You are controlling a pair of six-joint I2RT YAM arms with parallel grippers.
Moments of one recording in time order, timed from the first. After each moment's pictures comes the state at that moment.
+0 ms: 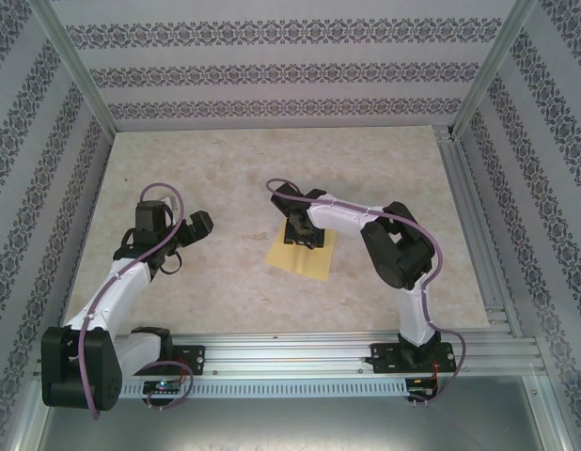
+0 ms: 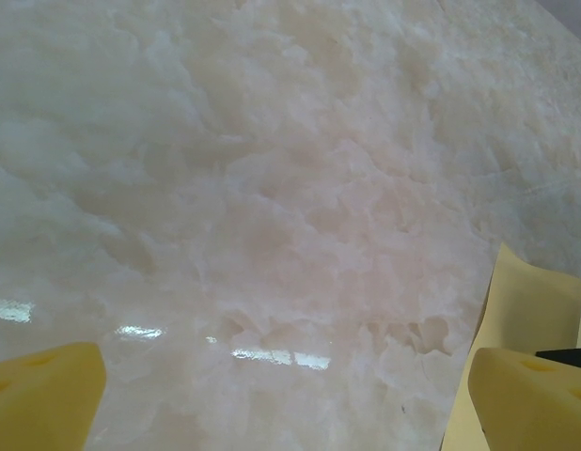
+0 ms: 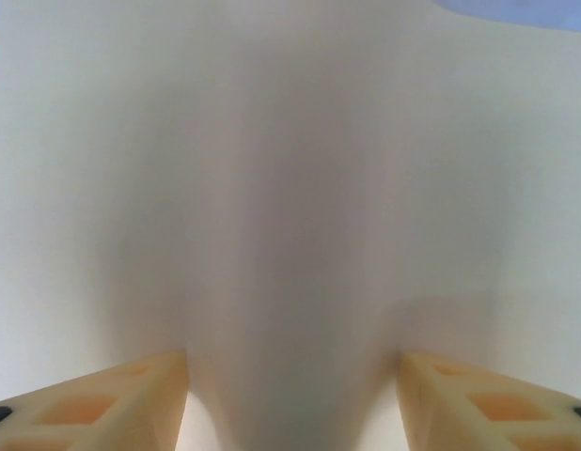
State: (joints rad) left arm -0.05 1.09 0.60 -0.26 0.23 -0.53; right arm 0.72 2.05 1.43 -0.79 0.14 0.80
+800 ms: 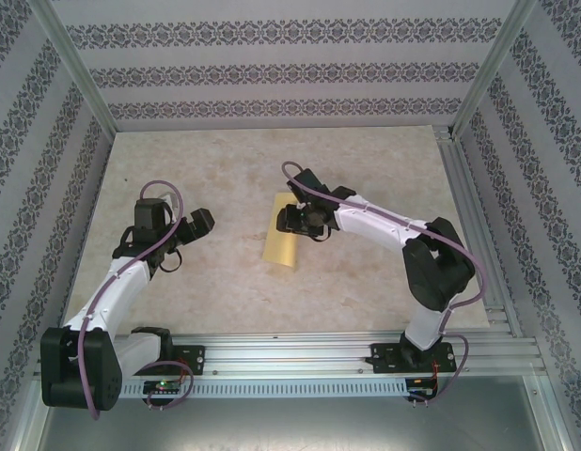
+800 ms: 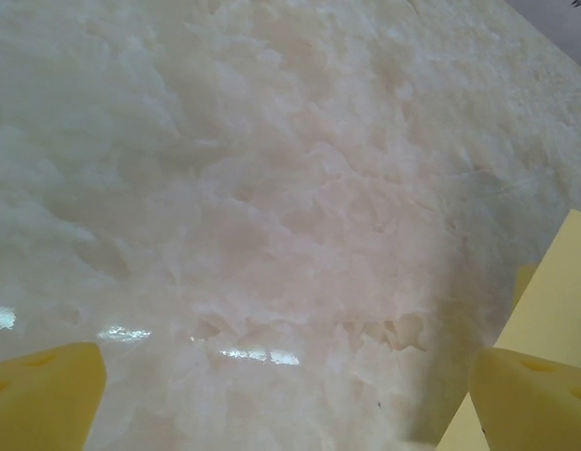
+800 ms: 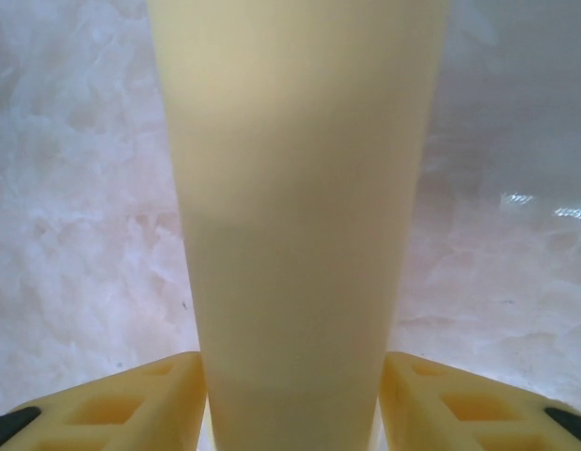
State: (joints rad) left arm -0.05 1.09 0.63 -0.27 0.27 -0.53; right arm 0.67 1.77 1.27 -0.56 -0.15 0.71
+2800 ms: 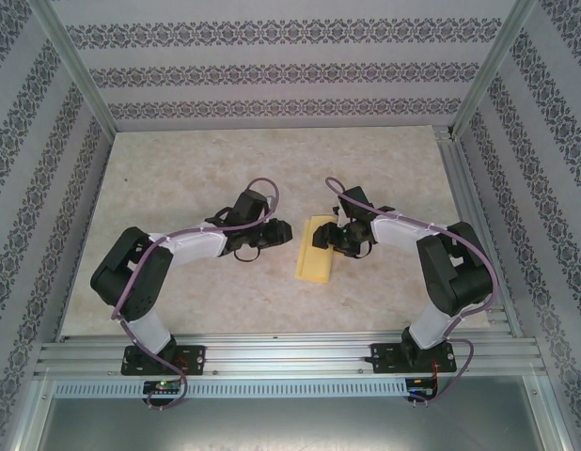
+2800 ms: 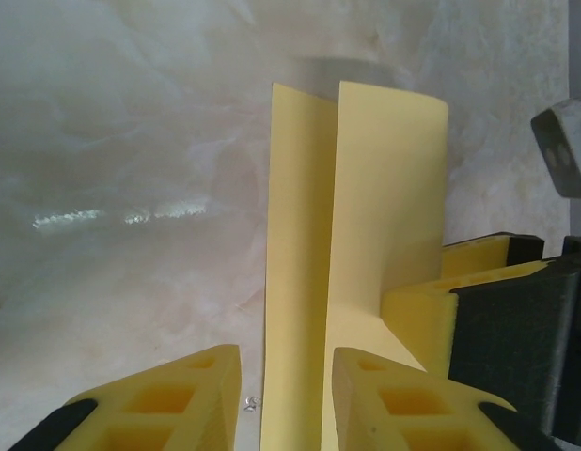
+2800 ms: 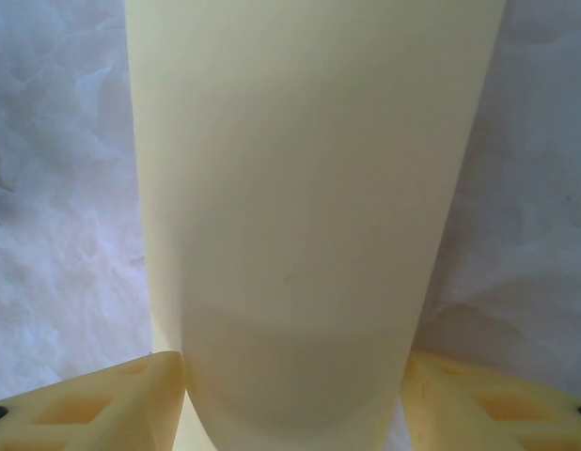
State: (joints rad) left arm -0.62 1.72 0.93 -0.03 0.37 -0.80; right arm 0.41 1.68 0.90 -0.40 -0.38 0.55
